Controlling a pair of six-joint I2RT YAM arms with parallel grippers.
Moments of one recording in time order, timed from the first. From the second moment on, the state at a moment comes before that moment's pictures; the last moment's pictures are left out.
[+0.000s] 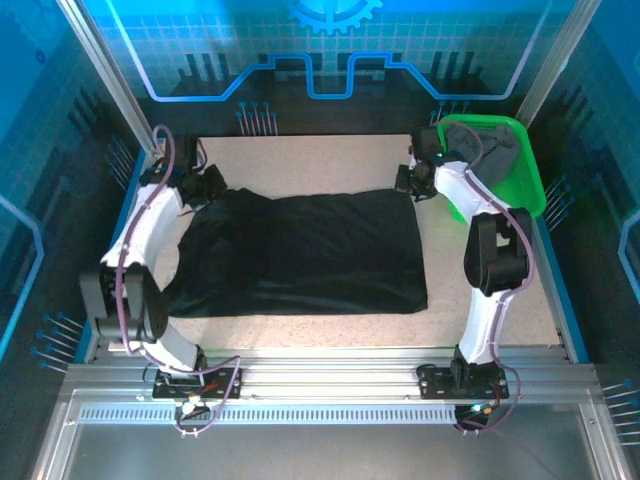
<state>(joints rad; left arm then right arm) 0.05 1.55 1.35 -0.74 0.13 -0.61 0.16 1.96 1.61 -0.70 -0.01 0.34</state>
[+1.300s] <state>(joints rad) 0.06 0.98 0.77 -0.97 -0.18 -0.67 0.17 1.63 1.05 -0.74 0.02 0.47</state>
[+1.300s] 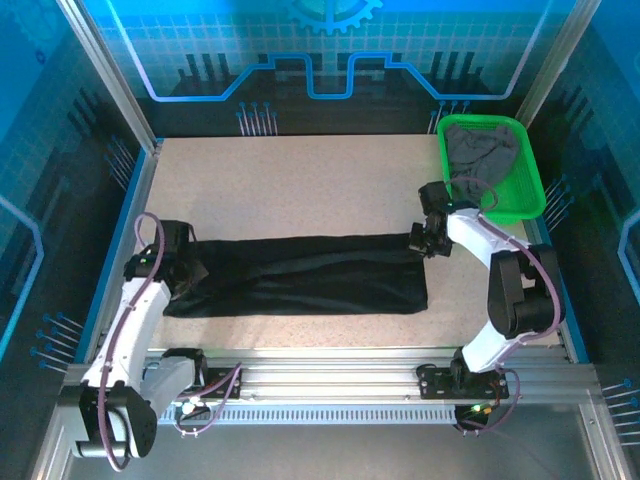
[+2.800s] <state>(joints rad) -0.17 1.54 1.00 -0.63 0.11 -0.79 0.23 1.62 0.92 -0.82 -0.09 0.64</state>
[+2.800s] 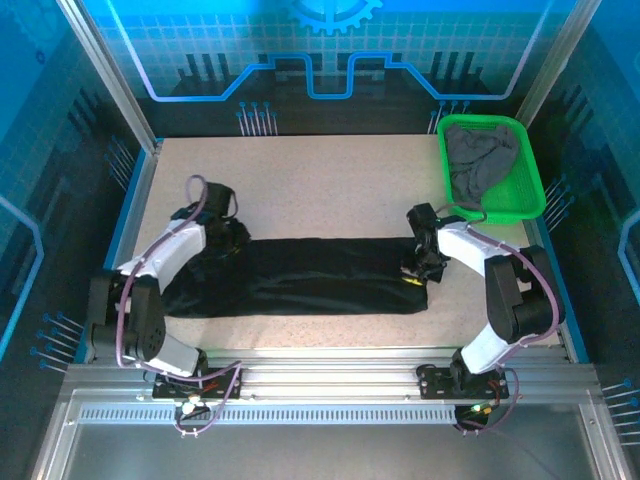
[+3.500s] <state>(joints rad) -0.45 1.71 0.98 -0.64 0.14 -0.79 0.22 1.62 1.01 -0.85 -0.08 0.61</state>
